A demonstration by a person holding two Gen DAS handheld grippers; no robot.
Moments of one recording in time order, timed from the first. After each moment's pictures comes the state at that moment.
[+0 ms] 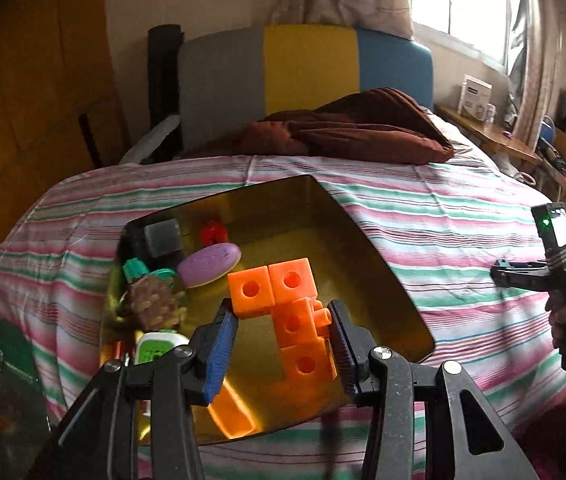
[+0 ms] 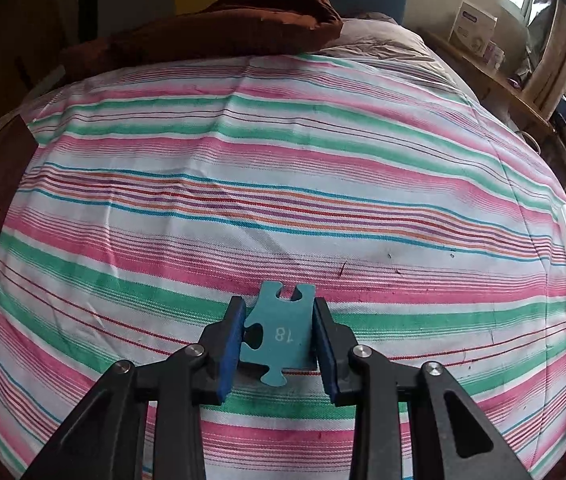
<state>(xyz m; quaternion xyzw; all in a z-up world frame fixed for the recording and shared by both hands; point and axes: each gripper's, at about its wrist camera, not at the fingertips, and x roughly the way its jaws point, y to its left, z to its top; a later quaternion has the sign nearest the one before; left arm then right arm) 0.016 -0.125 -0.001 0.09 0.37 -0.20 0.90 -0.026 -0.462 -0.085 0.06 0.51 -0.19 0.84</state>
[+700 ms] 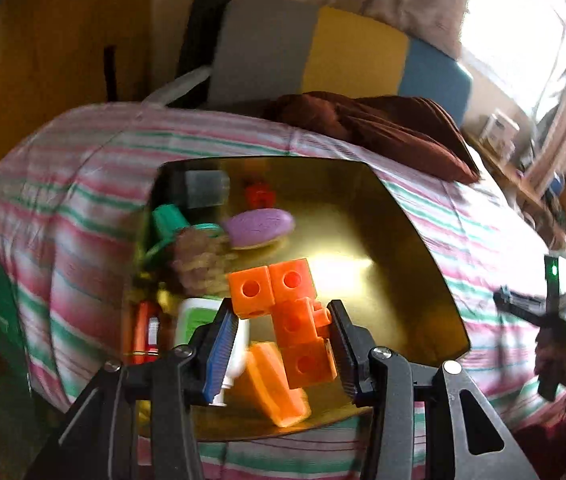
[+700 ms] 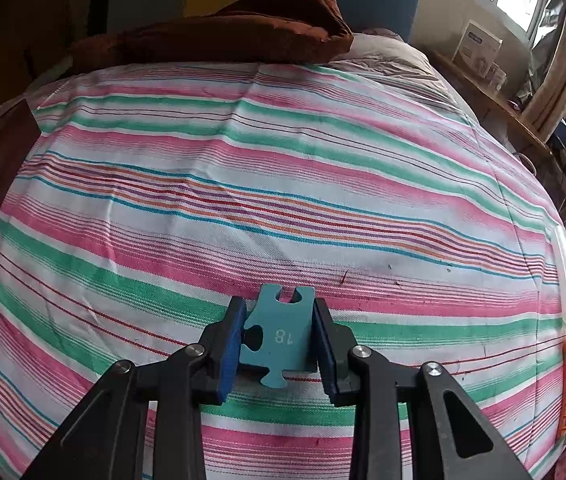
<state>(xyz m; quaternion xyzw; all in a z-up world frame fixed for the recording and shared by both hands) 0.058 -0.047 -0.020 -0.03 0.44 -0.19 0.88 -0.029 -0.454 -0.083 0.02 0.50 -0.19 0.84</state>
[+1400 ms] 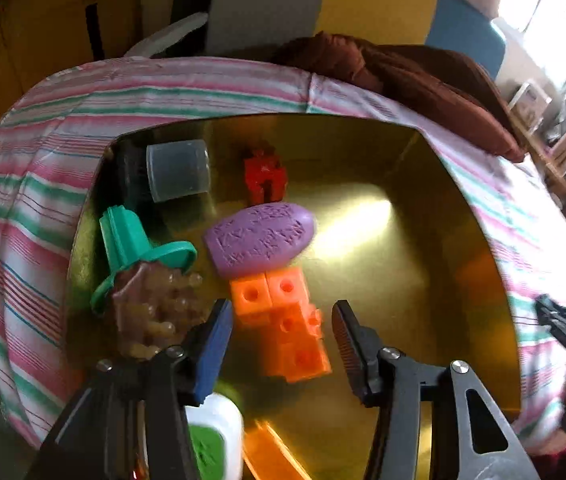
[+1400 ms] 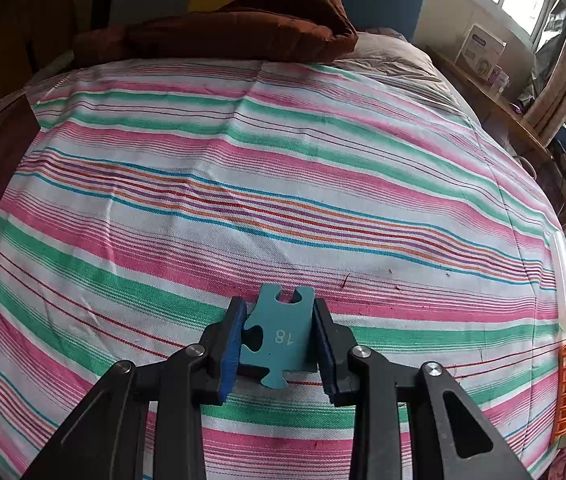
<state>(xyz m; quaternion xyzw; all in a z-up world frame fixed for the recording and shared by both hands) 0.145 -0.101 -0.070 0.02 0.52 -0.16 0.84 -0.024 -0.455 -0.085 0.02 0.51 -0.19 0.84</state>
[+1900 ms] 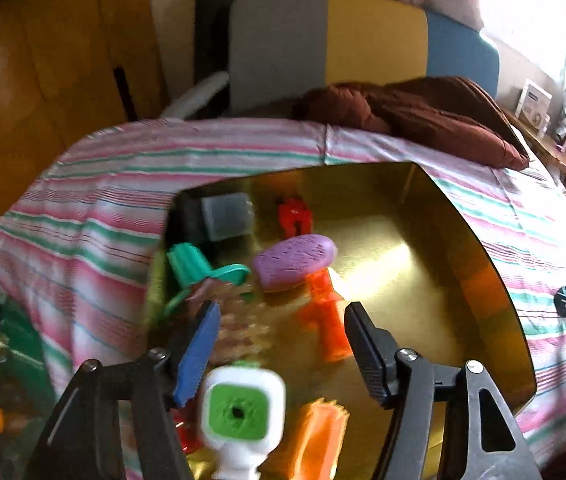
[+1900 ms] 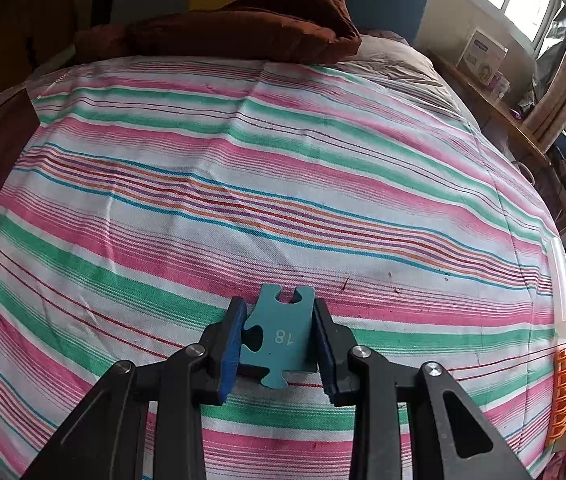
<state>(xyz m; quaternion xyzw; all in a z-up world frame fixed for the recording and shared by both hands) 0.094 -0.080 -0.029 0.07 0.42 -0.12 0.90 -0.024 -0.448 -0.085 0.01 0.51 -0.20 0.84</state>
